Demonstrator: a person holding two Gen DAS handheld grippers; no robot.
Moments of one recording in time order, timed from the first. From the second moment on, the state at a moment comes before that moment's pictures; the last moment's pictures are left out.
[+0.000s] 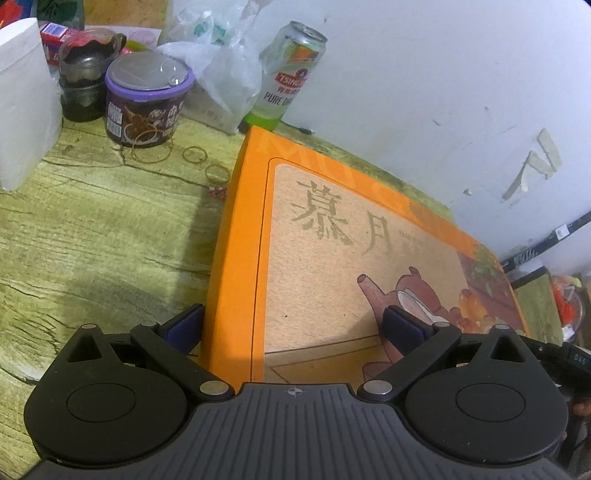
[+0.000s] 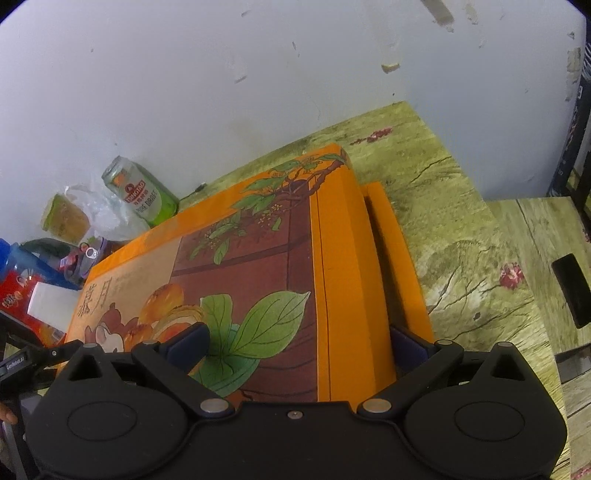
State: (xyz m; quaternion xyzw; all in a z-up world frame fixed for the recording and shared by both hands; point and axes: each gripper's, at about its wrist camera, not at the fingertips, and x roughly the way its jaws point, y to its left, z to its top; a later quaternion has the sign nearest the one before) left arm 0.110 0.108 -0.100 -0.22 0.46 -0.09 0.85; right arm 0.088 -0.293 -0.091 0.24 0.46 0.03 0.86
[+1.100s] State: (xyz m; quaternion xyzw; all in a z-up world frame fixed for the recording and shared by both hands) left arm 0.138 0.089 -0.097 -0.21 0.51 -0.08 0.83; right arm 0.098 -0.310 -0.098 0.27 0.47 0.03 0.84
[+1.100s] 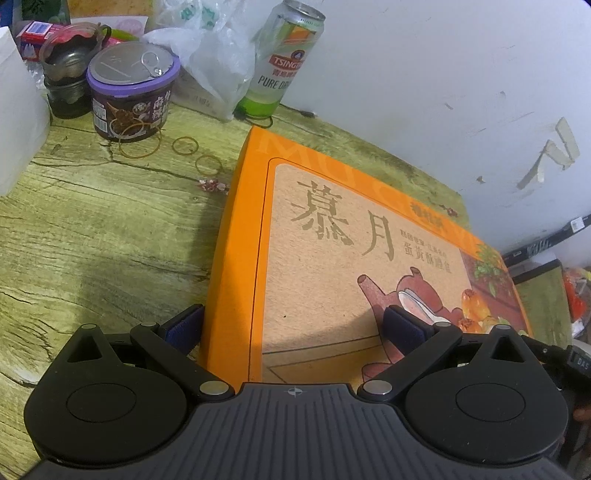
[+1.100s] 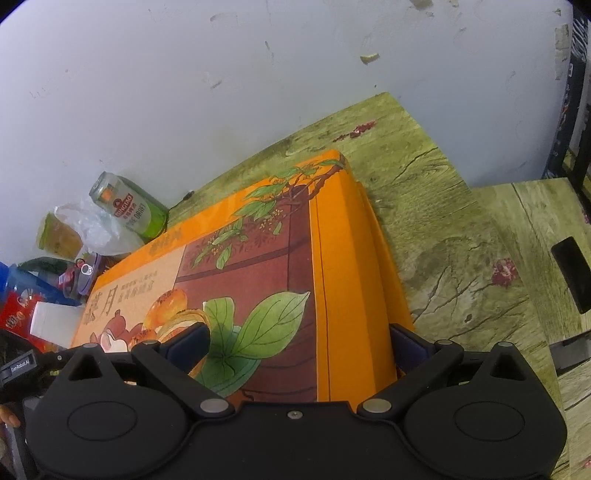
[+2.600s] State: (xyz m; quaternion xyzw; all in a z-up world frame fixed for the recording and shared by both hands) left arm 0.150 0.077 -0.104 -0.20 0.53 -0.08 0.82; right arm 0.100 -0.317 -0.097 0.27 0.49 0.02 0.83
